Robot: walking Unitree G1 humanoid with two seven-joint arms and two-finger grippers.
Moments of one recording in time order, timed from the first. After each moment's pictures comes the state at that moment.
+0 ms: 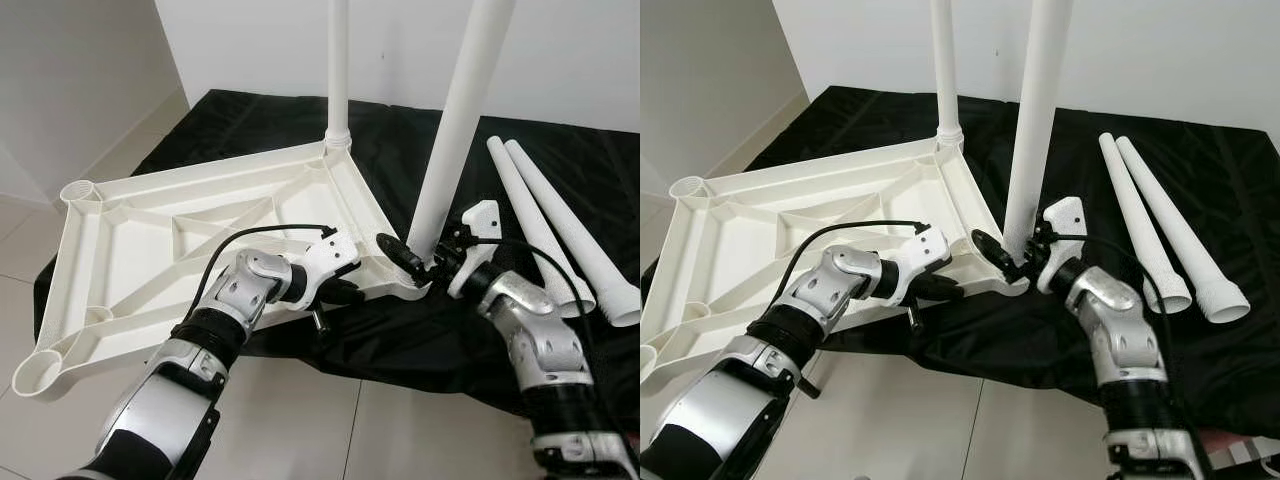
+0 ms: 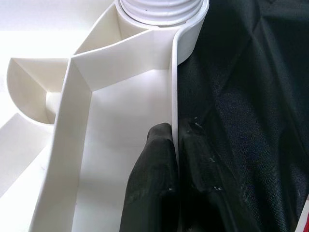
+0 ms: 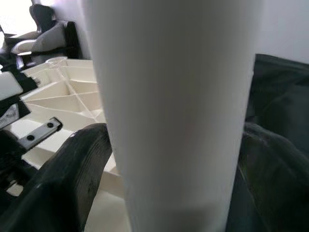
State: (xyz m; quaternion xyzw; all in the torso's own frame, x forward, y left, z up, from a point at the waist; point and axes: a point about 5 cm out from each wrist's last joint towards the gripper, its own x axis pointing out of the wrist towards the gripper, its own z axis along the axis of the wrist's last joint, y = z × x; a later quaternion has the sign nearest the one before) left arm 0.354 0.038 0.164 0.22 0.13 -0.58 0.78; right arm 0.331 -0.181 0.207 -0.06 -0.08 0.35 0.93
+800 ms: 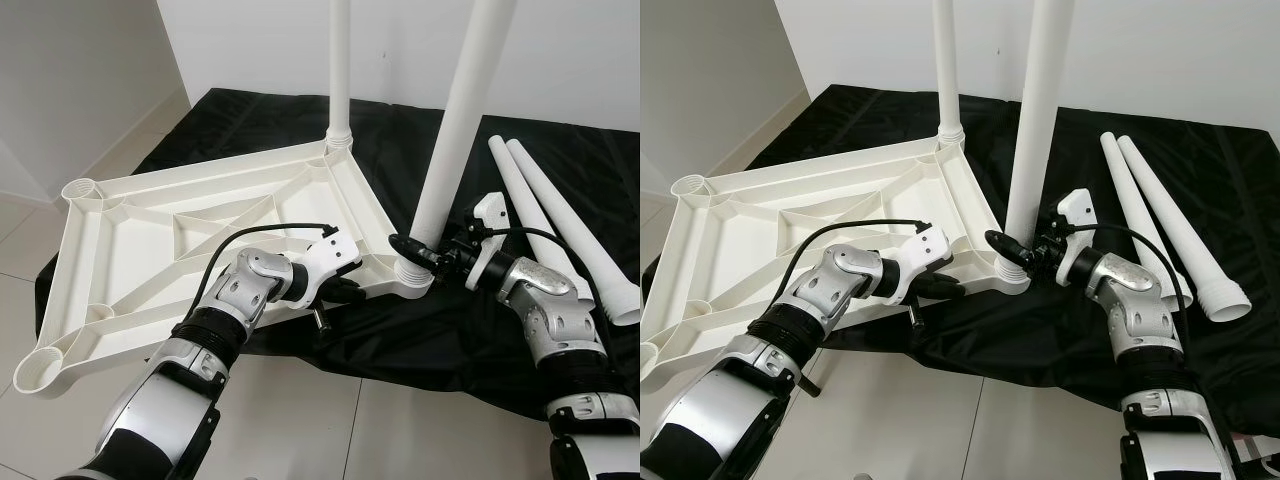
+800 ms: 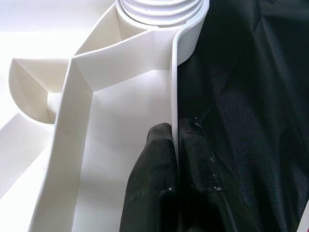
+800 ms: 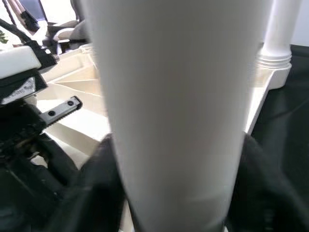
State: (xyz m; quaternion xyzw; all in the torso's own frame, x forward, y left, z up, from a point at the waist) left arm 0.353 0.036 0.165 0.22 0.12 -0.58 0.77; right arm 0.344 -0.196 0.203 -0.07 -0.05 0.41 0.91
